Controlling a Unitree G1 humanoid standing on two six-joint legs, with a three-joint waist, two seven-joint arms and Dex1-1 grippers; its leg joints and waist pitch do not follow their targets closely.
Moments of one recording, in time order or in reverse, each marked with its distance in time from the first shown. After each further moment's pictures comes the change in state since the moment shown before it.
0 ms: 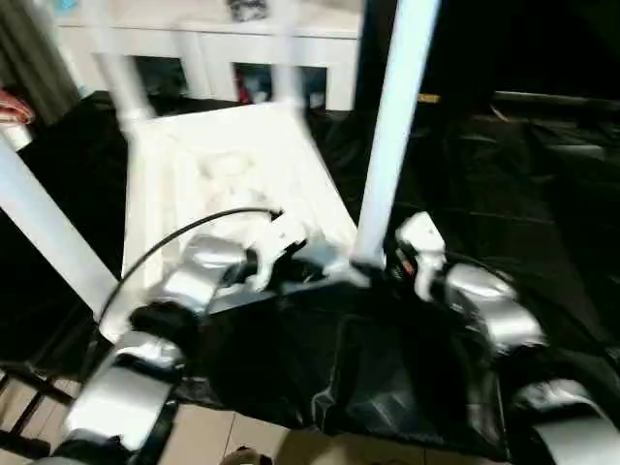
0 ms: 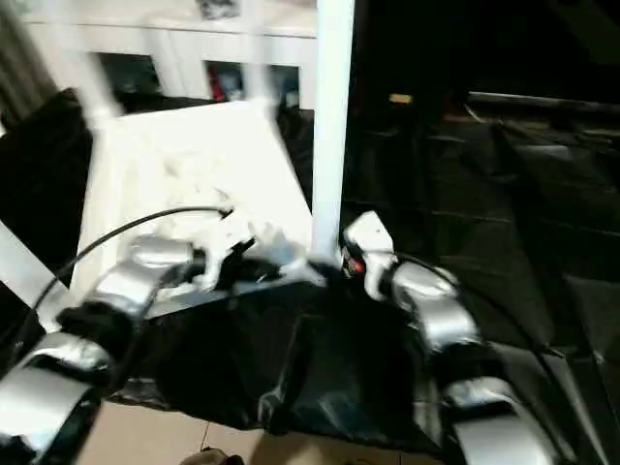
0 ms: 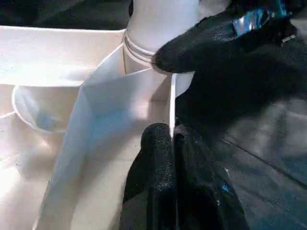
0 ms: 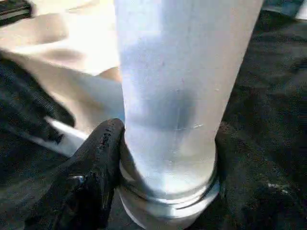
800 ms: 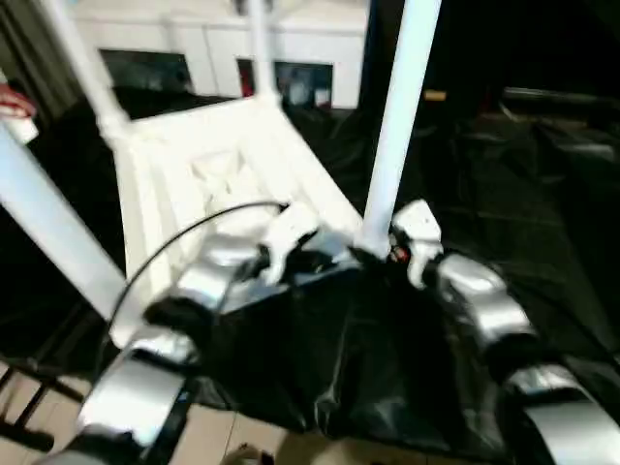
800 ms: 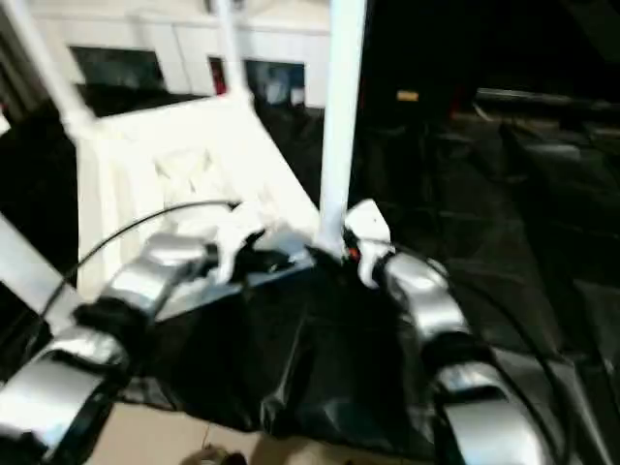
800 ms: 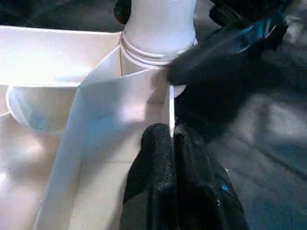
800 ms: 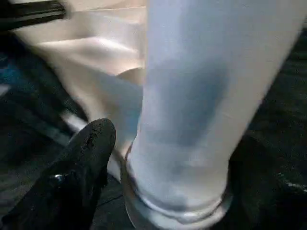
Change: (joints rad) left arm 0.014 0.041 0.008 -0.005 -0.036 -0.027 -0.159; right arm 0.009 -0.071 0.016 0.010 0.014 -0.095 0.241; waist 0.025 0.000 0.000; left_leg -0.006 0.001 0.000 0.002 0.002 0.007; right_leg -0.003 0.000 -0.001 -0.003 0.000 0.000
